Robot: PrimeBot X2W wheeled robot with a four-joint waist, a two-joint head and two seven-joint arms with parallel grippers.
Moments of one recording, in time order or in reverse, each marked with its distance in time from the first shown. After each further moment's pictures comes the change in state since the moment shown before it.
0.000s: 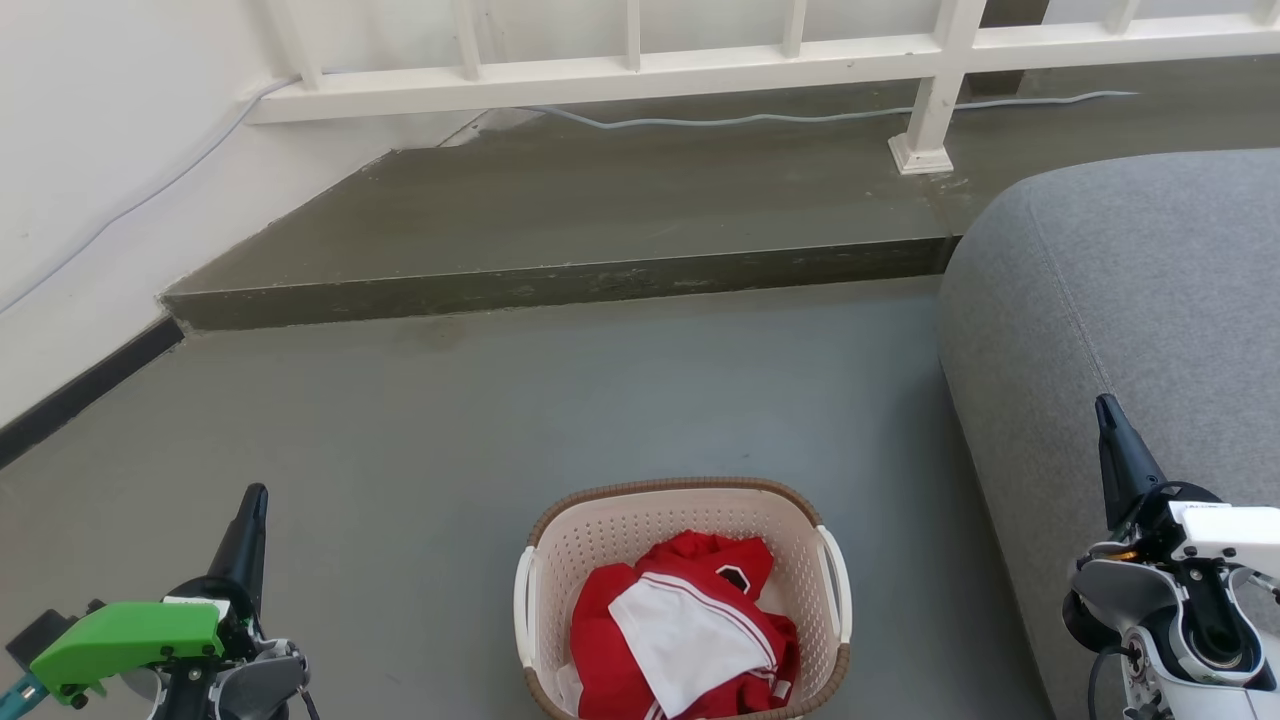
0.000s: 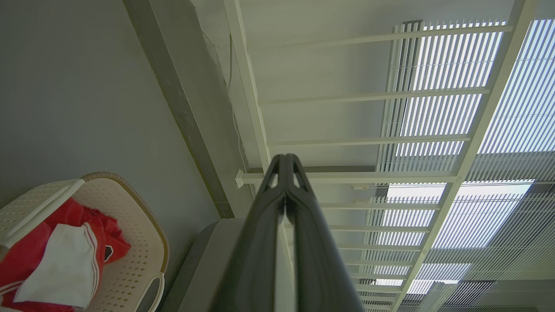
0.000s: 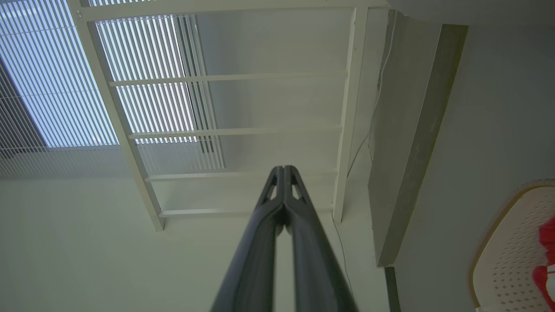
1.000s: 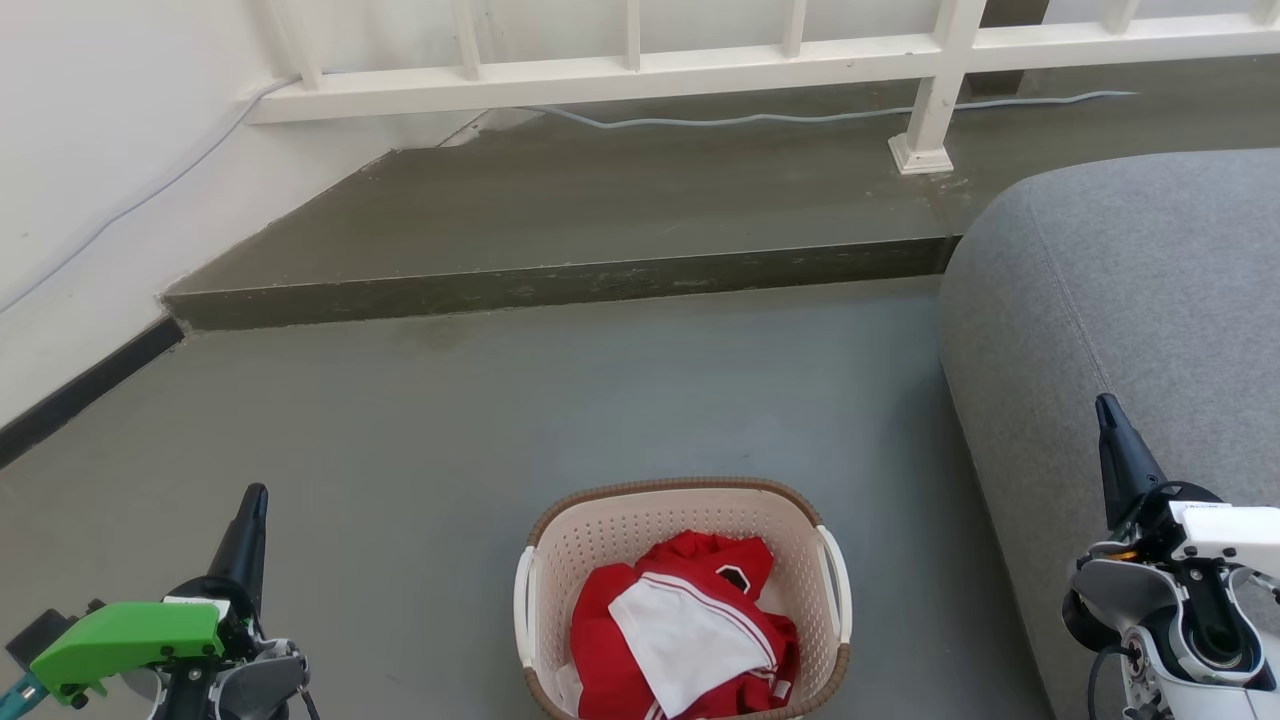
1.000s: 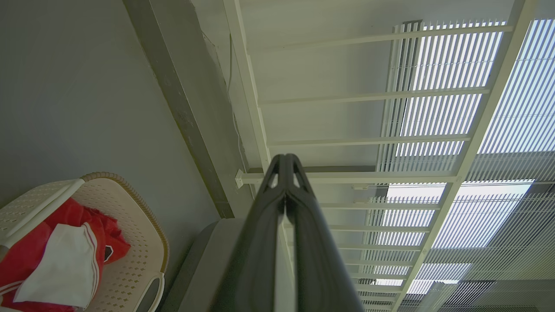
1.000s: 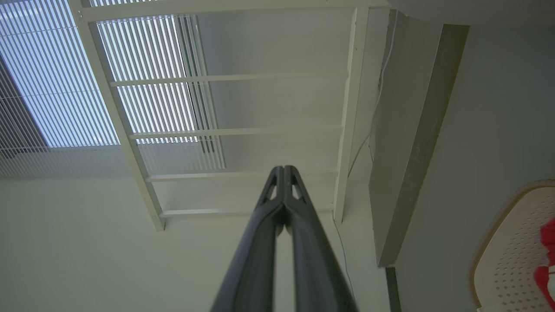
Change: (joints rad) left arm 0.000 0.000 0.000 0.000 0.000 0.000 0.000; right arm 0.000 0.001 -0.001 -0.001 0.000 0.001 0.000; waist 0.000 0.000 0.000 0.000
